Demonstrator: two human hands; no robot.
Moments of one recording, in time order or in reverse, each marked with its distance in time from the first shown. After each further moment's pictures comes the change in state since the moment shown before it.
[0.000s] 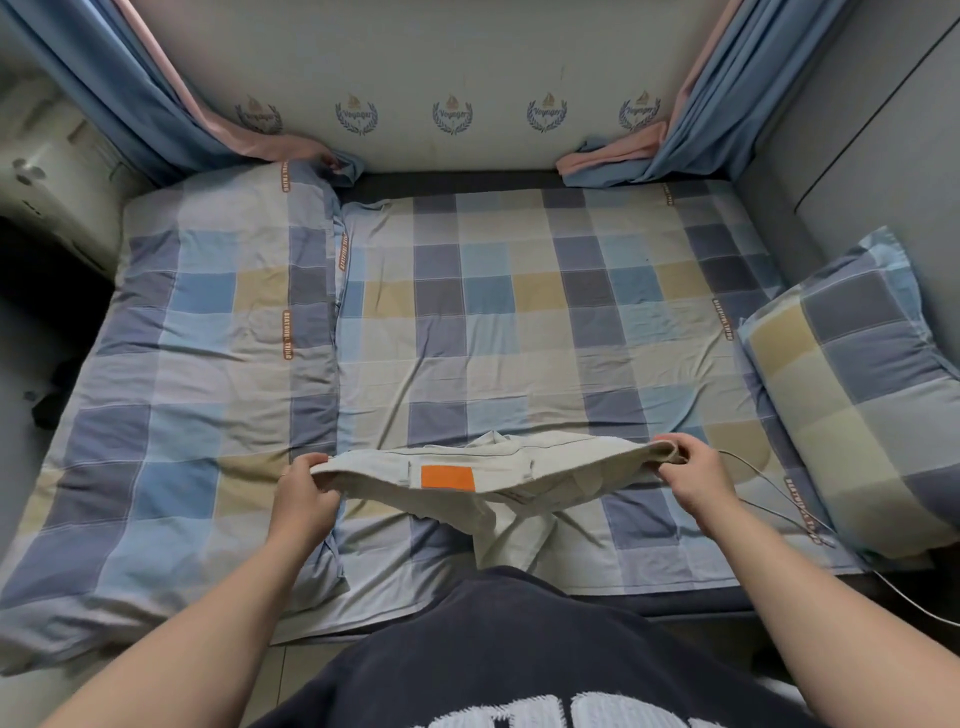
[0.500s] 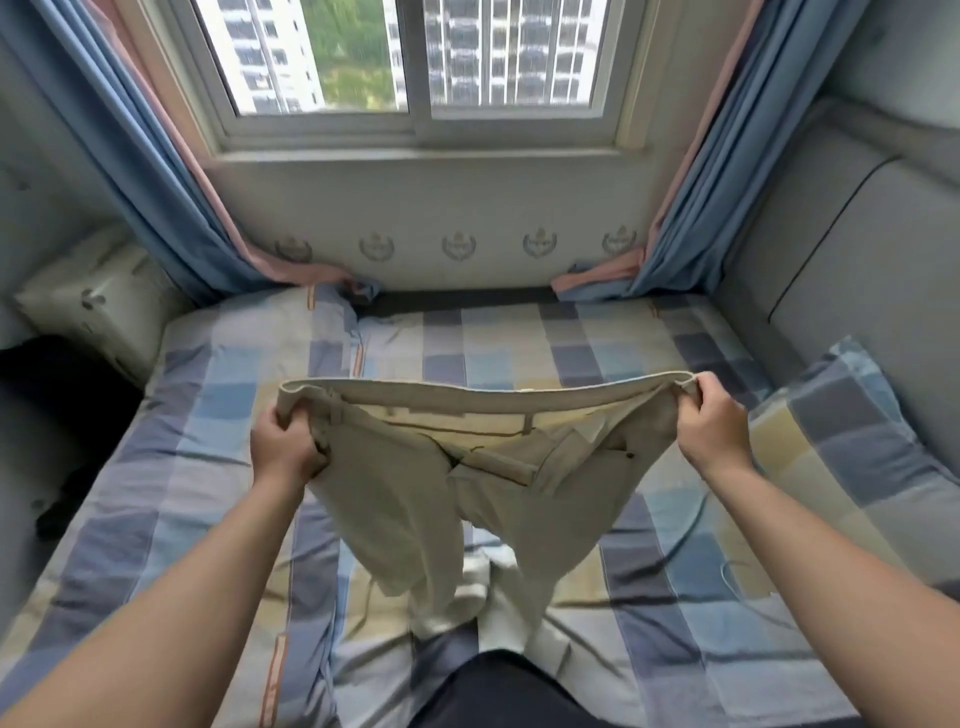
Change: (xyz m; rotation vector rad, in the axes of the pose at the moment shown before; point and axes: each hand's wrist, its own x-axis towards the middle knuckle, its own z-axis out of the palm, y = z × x) left_hand 0.085 0.137 -0.091 -0.537 0.352 0.092; right_hand 0.037 -0.154 -0.052 -0.180 0.419 -0.556
